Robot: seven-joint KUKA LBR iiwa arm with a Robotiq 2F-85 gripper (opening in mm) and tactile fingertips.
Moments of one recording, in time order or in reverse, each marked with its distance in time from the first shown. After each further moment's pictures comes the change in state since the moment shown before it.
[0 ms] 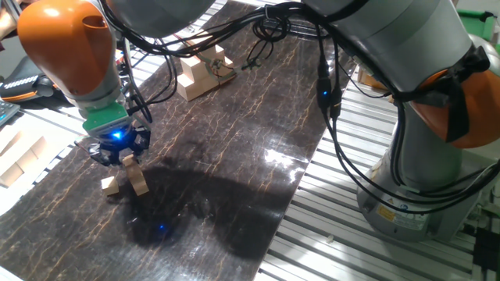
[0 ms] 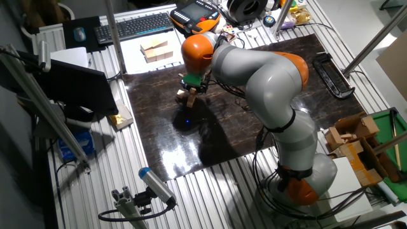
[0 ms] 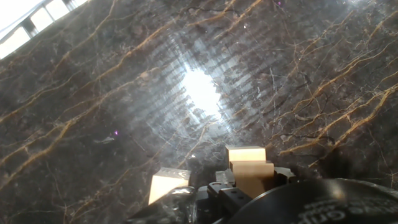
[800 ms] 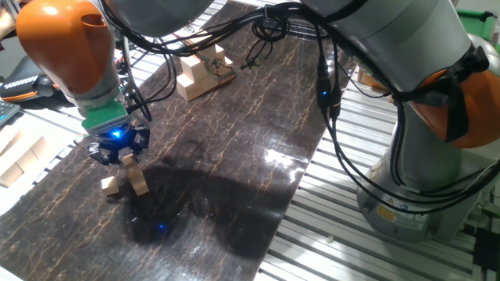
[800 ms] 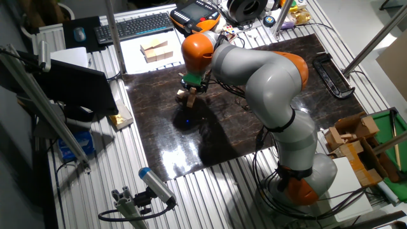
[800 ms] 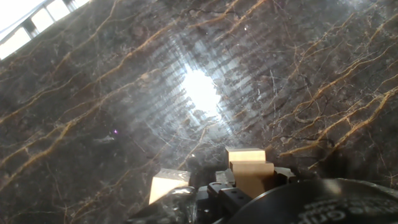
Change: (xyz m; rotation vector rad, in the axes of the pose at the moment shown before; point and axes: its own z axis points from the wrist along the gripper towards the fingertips) arm -0.002 0.000 -0.001 -0.001 0.008 0.000
